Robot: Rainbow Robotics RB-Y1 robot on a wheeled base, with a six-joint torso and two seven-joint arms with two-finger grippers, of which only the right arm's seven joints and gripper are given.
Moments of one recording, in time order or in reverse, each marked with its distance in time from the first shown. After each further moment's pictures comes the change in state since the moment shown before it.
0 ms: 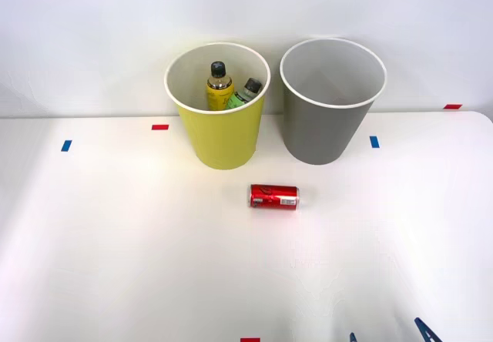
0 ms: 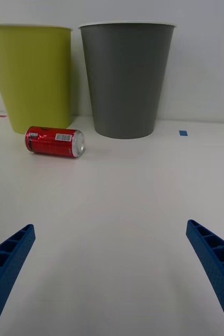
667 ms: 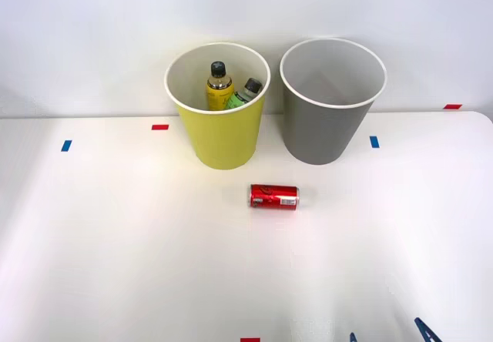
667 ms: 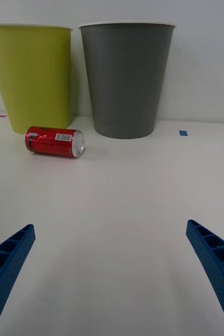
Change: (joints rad) arm 0.000 0.000 0.000 0.000 0.000 0.000 0.000
